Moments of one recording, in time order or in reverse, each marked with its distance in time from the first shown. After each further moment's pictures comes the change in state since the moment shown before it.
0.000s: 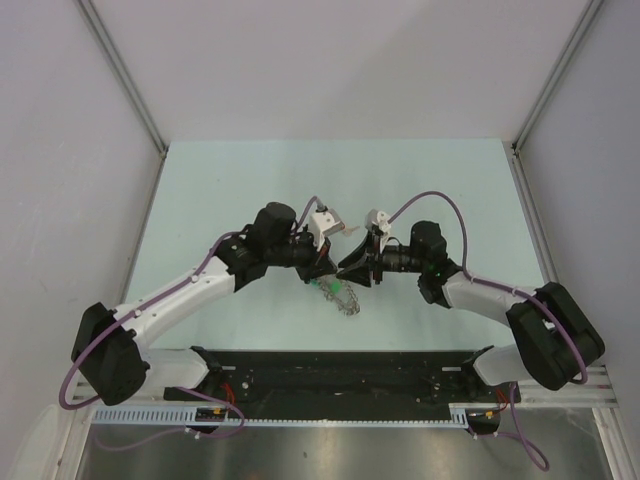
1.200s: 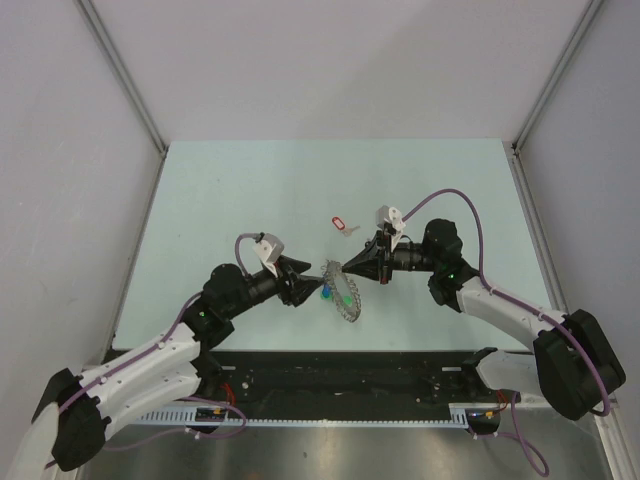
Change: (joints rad) left arm -0.006 -0.482 -0.581 0.626 -0.241 -0.349; right arm -0.019 -0.156 0.019 -0.094 -0.053 0.023
